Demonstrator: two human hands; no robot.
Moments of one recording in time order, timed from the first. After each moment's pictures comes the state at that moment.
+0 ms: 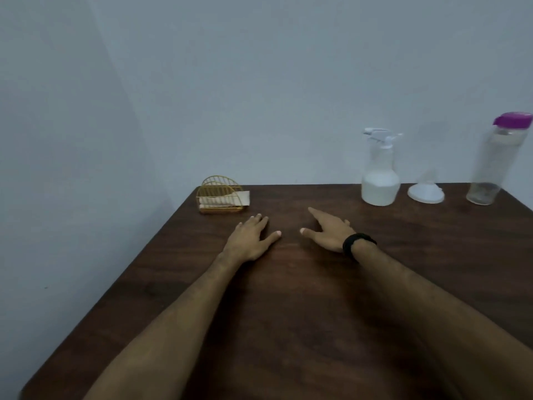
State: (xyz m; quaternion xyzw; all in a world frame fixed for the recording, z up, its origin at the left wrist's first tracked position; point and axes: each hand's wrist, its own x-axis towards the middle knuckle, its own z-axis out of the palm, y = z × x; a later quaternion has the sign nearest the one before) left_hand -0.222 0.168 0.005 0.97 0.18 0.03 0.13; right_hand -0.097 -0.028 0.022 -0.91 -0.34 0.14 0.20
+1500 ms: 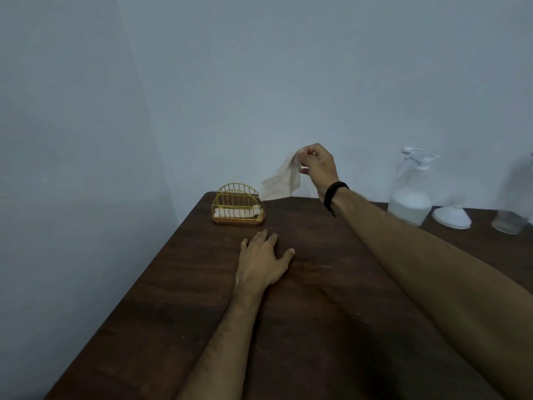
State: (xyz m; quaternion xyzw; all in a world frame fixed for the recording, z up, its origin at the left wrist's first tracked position) left_hand -0.235 0.196 -0.011 0.95 0.21 0.11 0.18; right_hand -0.063 0.121 0.117 -0.66 -0.28 0.03 0.70
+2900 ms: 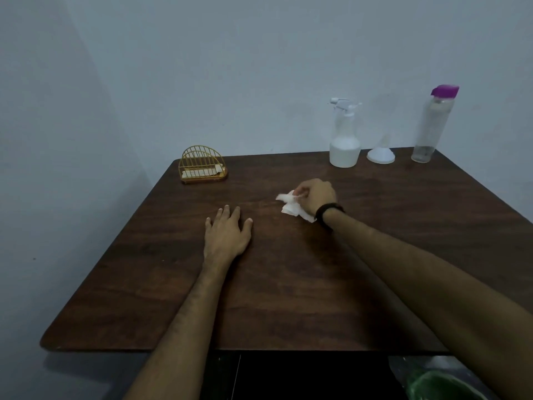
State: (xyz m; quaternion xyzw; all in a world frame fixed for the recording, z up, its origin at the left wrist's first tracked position) left_hand -0.319 0.120 -0.007 0.96 0.26 0.07 0.12; right_hand -0.159 -0.053 0.023 -0.92 -0.19 0.01 0.34
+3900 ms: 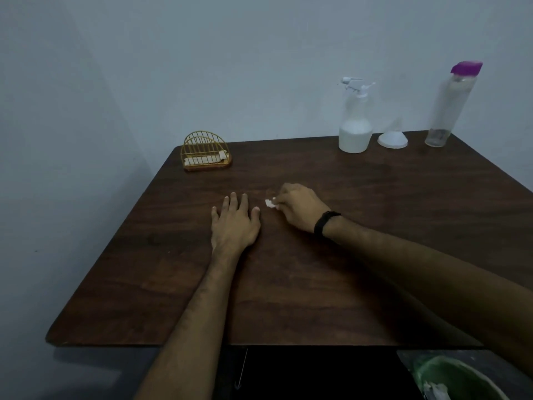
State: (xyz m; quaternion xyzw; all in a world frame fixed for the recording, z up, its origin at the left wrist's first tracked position) left_hand -0.316 0.120 -0.013 0.96 0.25 0.05 0.10; right_hand -0.209 -0.031 0.007 -0.86 -0.48 -0.07 0.19
